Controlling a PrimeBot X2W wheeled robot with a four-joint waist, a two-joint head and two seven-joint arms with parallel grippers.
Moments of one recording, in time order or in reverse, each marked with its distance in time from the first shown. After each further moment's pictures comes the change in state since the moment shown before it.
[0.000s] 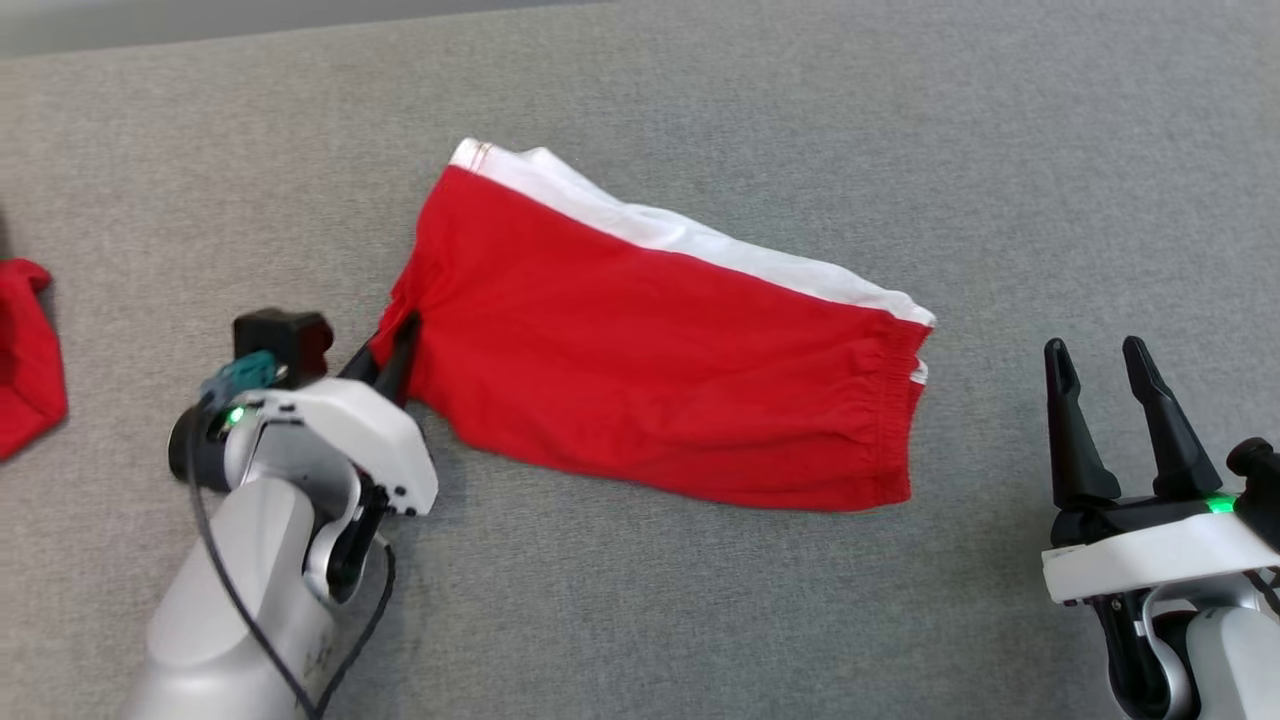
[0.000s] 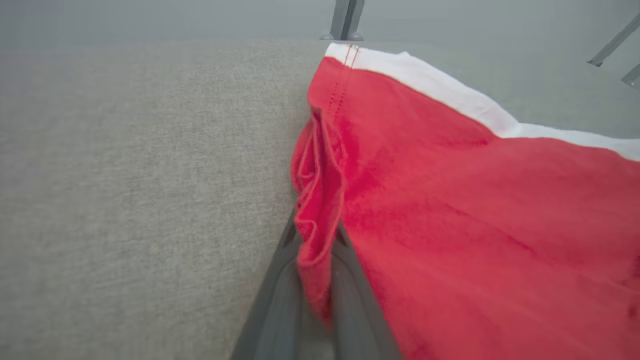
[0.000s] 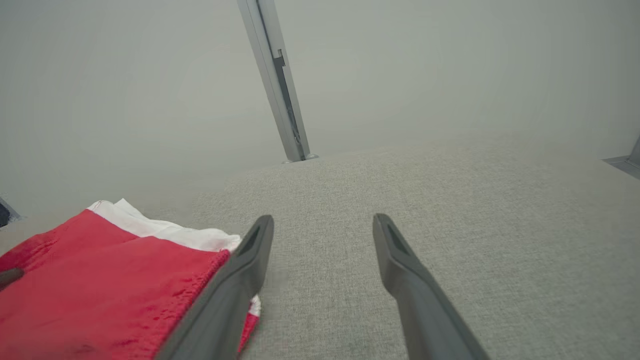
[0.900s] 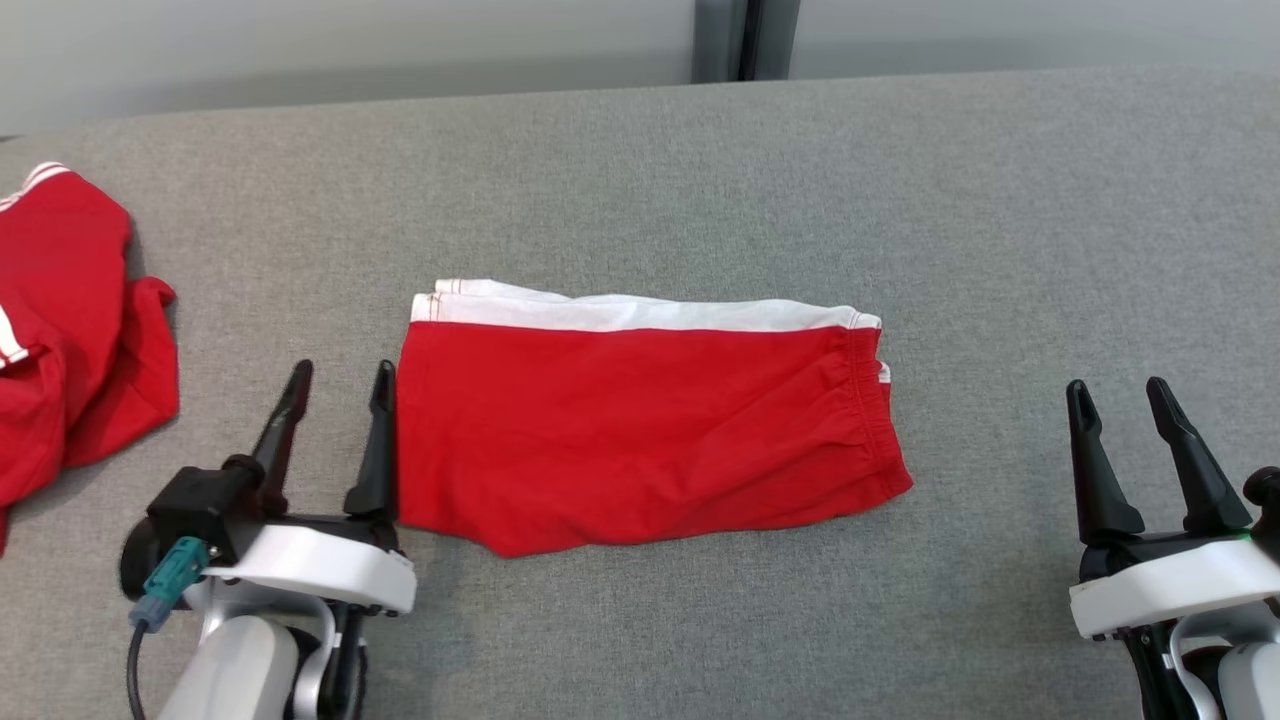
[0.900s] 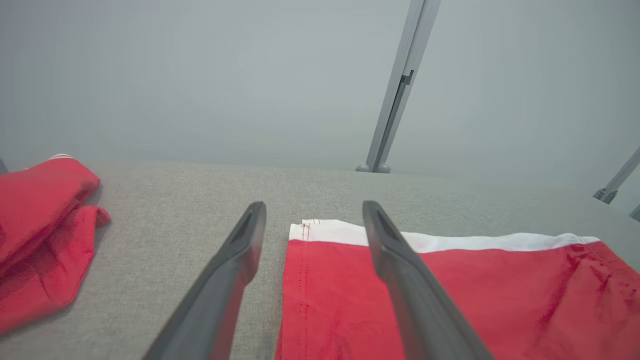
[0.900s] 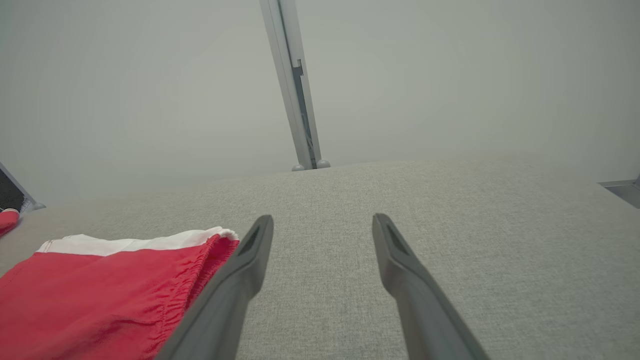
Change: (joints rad) left arm 0.353 0.019 0.088 -0.403 0.015 0.132 -0.260; right arm 0.062 -0.024 -0.039 -0.021 -0.034 0.000 0.060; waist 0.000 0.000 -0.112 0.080
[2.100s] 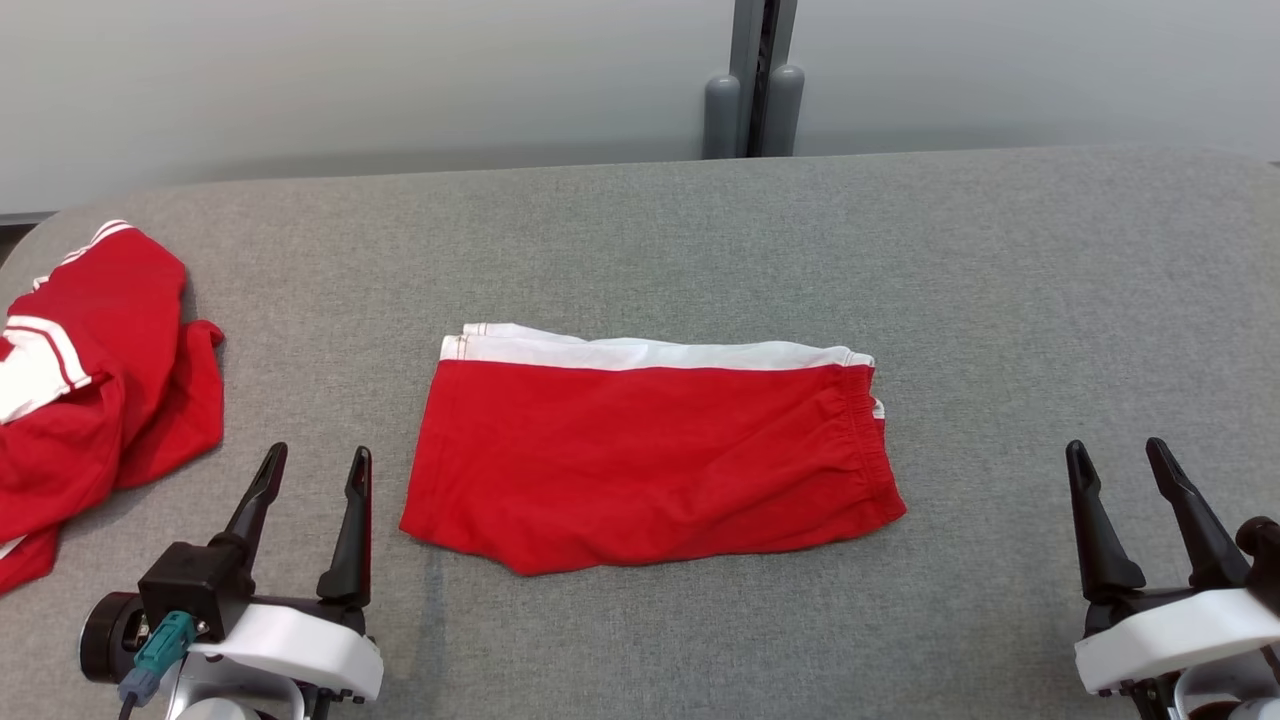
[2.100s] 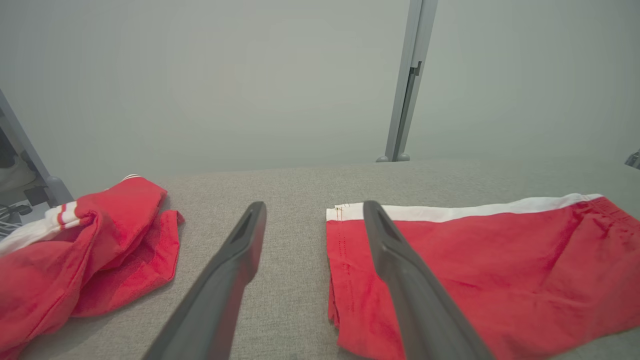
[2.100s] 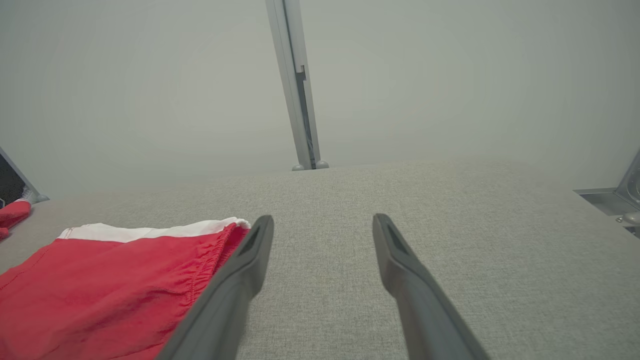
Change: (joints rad) left arm 0.141 0.101 -0.007 -0.078 0.046 0.030 0.026; right arm 0.100 0.020 -0.033 -0.045 -0.049 0.000 0.060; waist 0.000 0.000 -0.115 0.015
